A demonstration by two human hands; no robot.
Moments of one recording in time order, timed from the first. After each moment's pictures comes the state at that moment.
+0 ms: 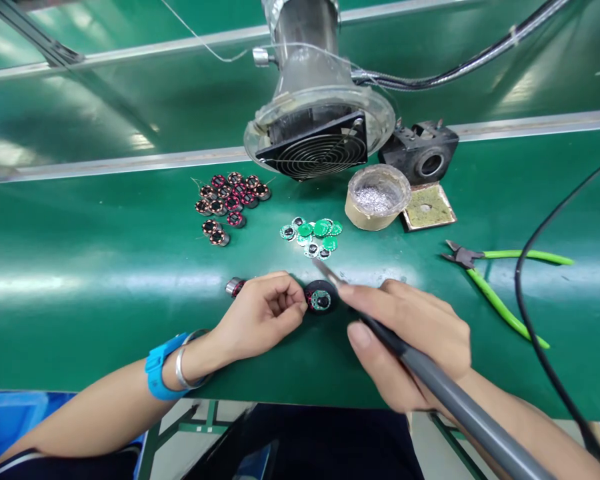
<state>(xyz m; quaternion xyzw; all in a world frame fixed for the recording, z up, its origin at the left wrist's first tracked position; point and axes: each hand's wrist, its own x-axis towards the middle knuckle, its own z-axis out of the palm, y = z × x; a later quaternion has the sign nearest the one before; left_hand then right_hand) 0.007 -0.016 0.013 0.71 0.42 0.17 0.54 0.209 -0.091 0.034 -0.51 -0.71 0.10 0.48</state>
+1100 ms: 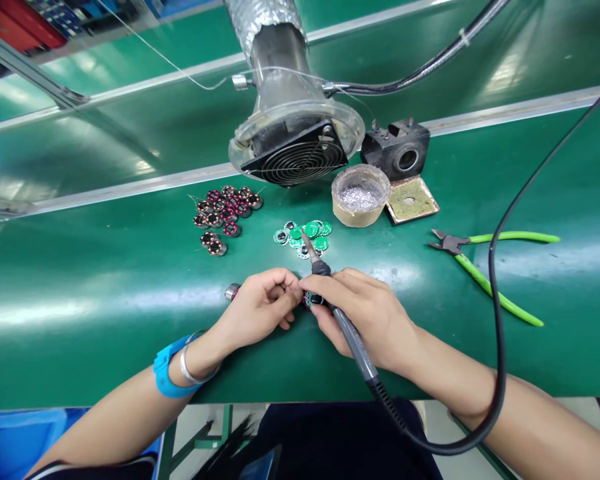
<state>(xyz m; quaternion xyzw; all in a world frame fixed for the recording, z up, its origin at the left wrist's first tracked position) 0.010 -0.006 0.007 0.66 0.43 0.12 0.60 0.201 -0.078 0.005 -0.49 -0.78 0.14 0.36</state>
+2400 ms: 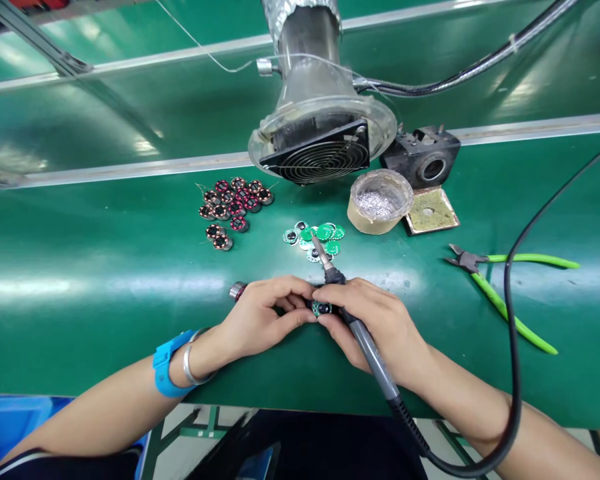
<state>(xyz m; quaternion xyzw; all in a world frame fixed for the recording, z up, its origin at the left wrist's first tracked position) 0.002 -0.008 0.004 0.74 0.34 0.19 0.55 0.199 -0.075 0.007 -0.50 -0.75 0.18 0.39</state>
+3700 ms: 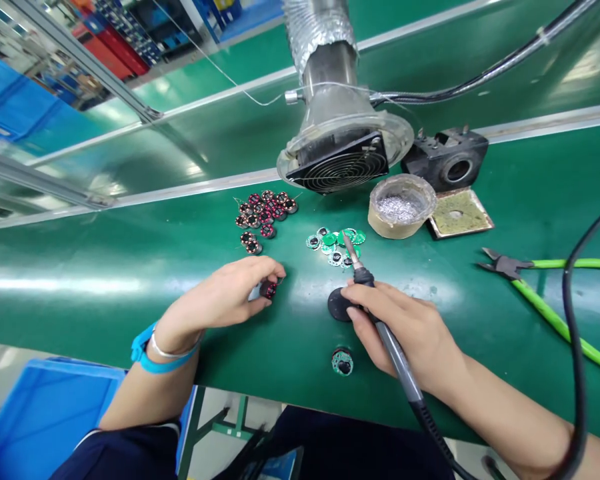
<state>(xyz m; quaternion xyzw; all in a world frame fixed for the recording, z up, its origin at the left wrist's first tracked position) -0.060 0.037 0.061 0.91 0.33 -0.08 0.23 0.205 -0.081 -0.002 -0.49 -0.76 0.11 0.41</state>
